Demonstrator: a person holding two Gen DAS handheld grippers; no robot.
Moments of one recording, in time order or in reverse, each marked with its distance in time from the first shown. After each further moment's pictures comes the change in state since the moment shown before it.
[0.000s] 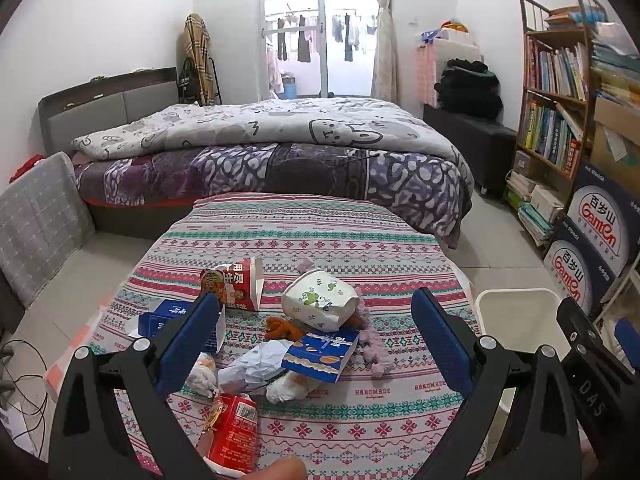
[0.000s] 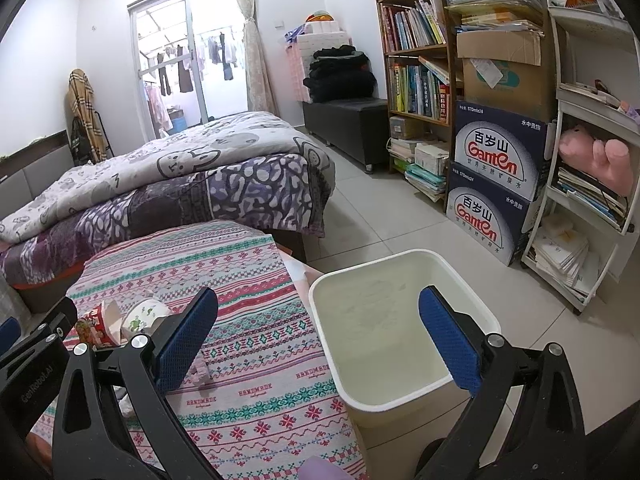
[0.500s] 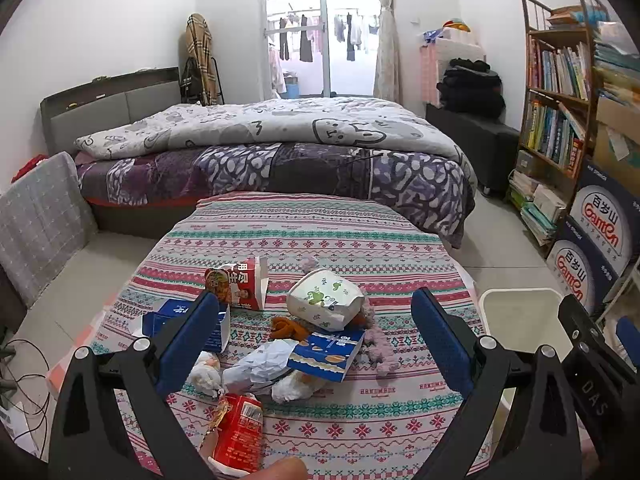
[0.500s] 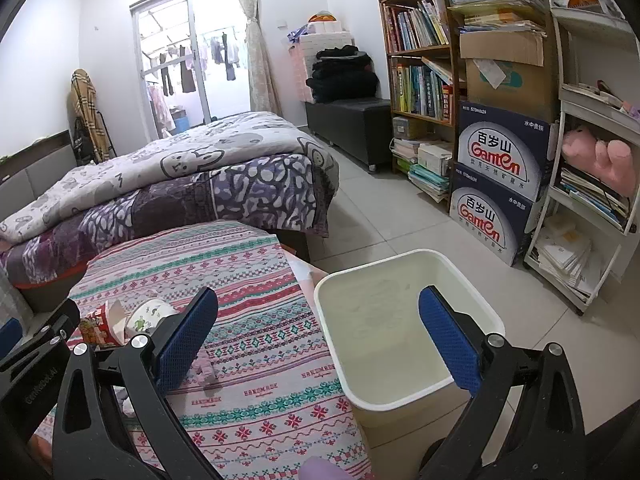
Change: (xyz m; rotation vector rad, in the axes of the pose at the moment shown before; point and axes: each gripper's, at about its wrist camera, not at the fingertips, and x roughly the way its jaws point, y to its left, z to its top) left arm 0.002 0.008 -0.001 -0.003 0.003 0.009; right arm 0.000 0.004 -0.001 -0.003 0.001 0.006
